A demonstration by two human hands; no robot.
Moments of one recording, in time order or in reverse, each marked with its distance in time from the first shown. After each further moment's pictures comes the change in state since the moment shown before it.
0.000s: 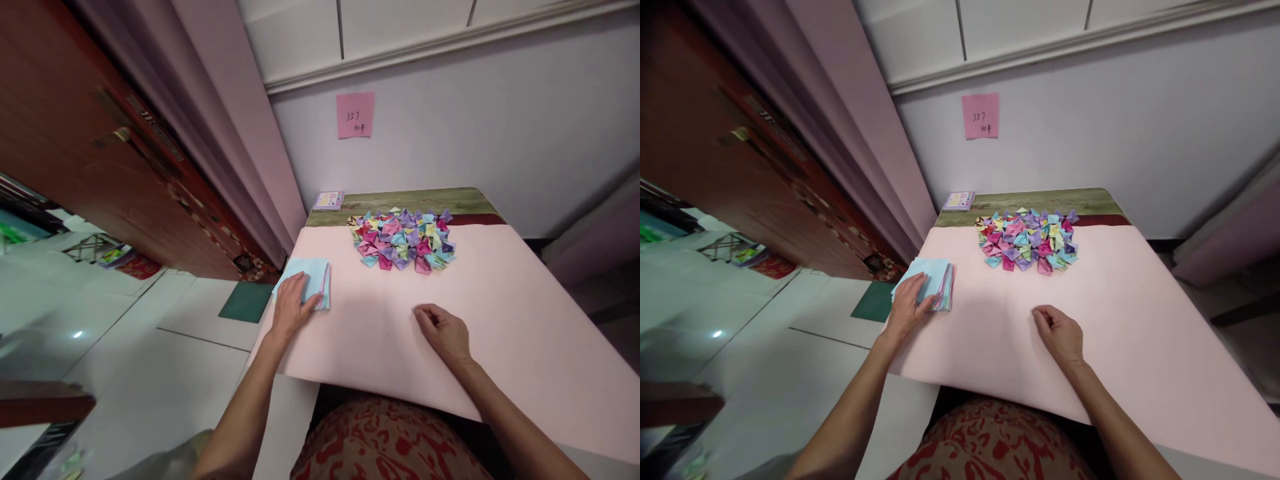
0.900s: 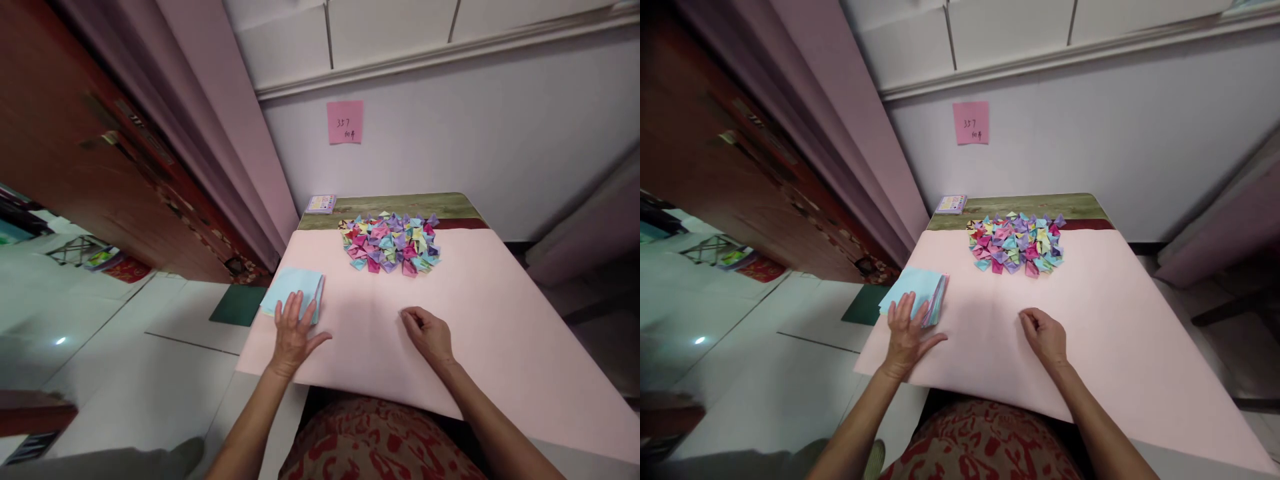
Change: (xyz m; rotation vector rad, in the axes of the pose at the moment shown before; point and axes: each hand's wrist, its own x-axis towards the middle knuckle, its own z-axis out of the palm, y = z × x) left_hand -0.050 0.051 0.012 0.135 0.302 0.298; right_hand 0.001 0.007 0.001 0.070 0.012 -0.082
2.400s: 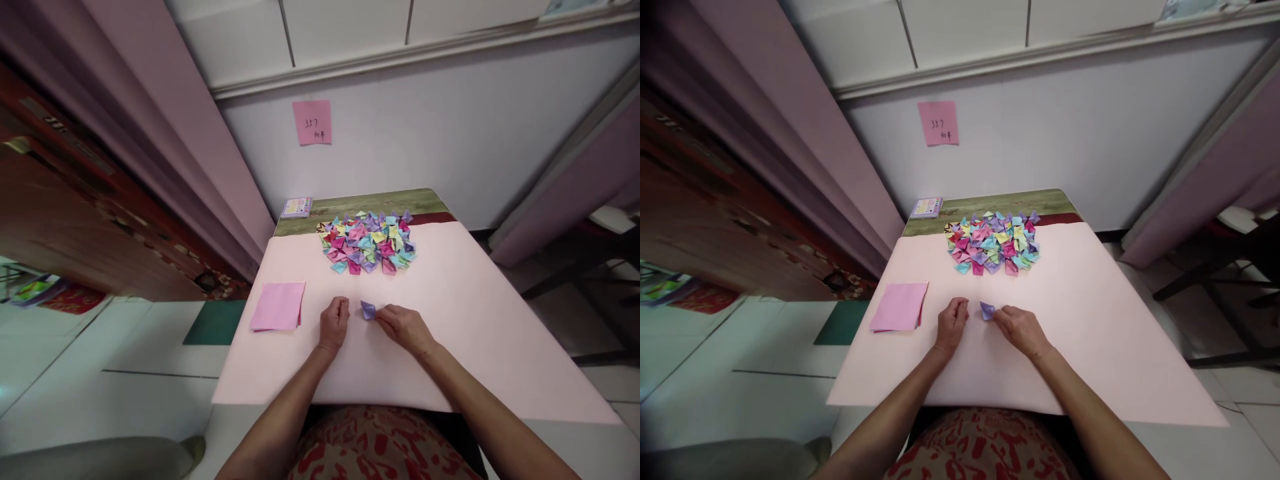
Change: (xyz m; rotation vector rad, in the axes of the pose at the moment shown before) left_hand 0.052 0.079 0.109 -0.799 -0.372 -0.668; right_hand 0.016 -0.016 -0.009 -0.352 -0.240 -0.494
